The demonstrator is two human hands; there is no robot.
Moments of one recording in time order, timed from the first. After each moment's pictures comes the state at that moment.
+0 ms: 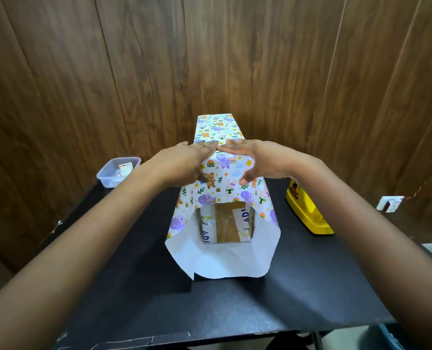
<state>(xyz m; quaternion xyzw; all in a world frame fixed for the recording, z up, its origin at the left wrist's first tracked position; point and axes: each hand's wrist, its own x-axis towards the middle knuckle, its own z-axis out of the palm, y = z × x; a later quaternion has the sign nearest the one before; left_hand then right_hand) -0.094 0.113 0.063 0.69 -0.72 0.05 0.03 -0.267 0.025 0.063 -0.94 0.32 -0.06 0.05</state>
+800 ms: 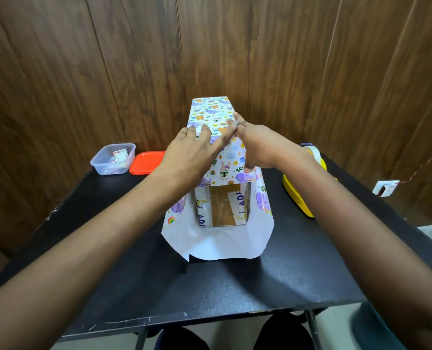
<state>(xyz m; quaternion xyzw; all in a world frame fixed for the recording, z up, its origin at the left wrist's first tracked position) -0.124 0.114 0.033 0.64 -0.68 0.34 -0.06 -0.261 0.047 0.060 -0.90 0.43 -0.06 -0.03</state>
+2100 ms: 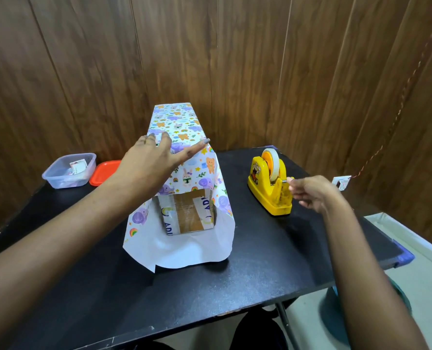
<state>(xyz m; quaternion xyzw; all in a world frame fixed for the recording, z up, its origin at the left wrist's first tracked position) -0.119 0.114 0.034 0.62 -0.70 0.34 -0.08 -0.418 -0.010 -0.039 -0.47 0.63 -0.36 0.50</state>
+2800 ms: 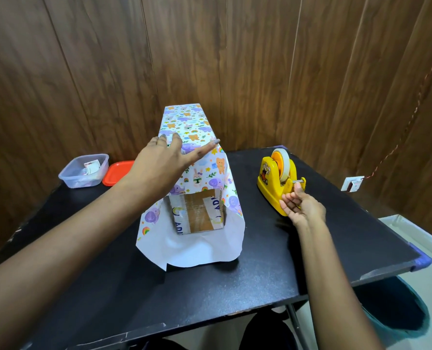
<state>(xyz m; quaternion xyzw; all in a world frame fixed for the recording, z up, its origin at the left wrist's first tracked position) -0.120 0.115 0.036 0.62 -0.71 0.33 -0.09 -0.378 0.003 -0.086 -0.19 0.46 -0.60 0.62</state>
